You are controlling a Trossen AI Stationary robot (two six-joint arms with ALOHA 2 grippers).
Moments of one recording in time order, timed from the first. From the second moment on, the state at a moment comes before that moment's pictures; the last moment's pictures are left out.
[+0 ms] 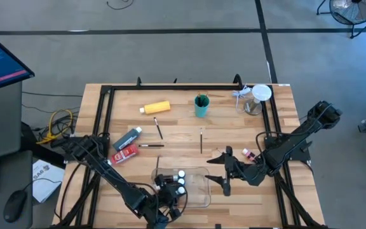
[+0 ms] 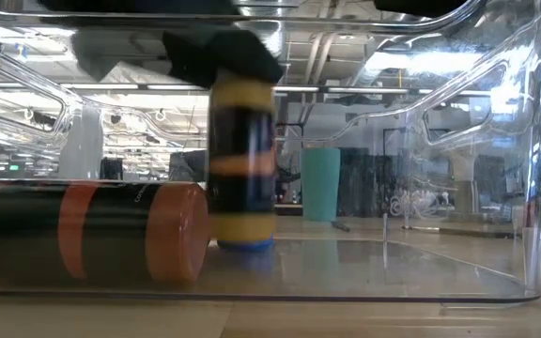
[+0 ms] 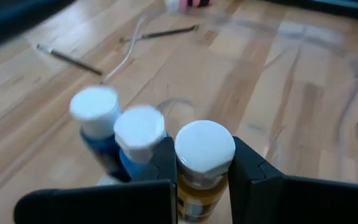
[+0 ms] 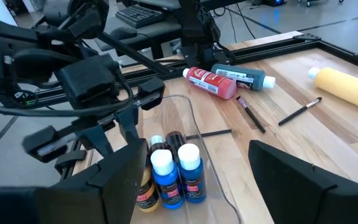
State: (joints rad) left arm -0.75 2.04 1.36 -0.31 -0.96 -0.94; right arm 0.68 1.36 0.76 0.22 0.74 0.44
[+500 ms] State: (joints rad) left arm -0.75 2.04 1.32 -0.30 -0.95 -1.01; right arm 0.68 1.36 0.76 0.22 0.74 0.44
